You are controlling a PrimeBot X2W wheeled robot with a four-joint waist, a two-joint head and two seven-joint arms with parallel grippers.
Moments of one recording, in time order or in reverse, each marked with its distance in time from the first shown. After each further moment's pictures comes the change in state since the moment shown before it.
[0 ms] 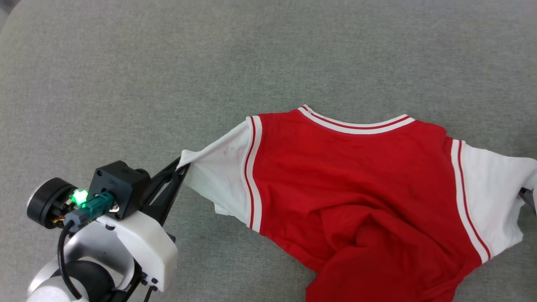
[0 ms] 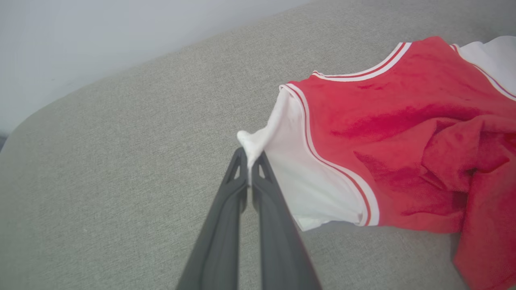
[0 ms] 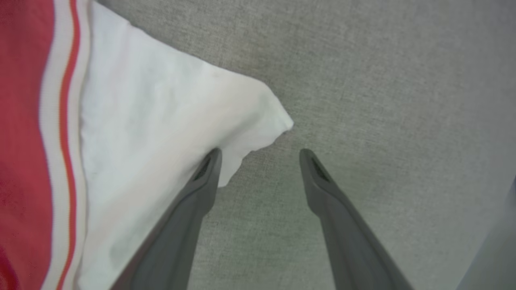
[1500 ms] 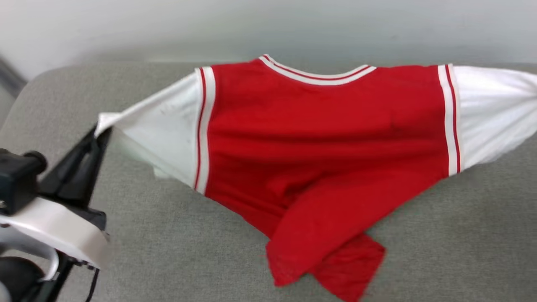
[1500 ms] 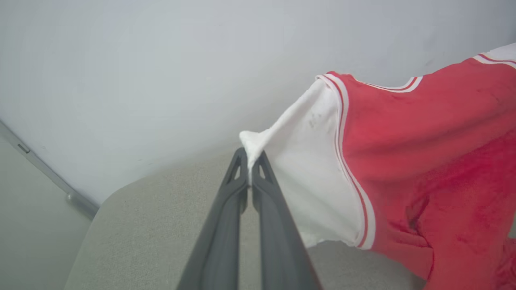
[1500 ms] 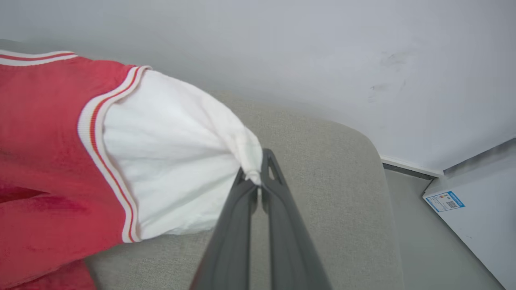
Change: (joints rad) left arm 0.051 0.050 0.212 -0.031 -0.088 0.054 -0.125; right arm -0.128 0.002 -0.037 -0.089 0.093 0.000 -0.265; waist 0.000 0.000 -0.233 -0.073
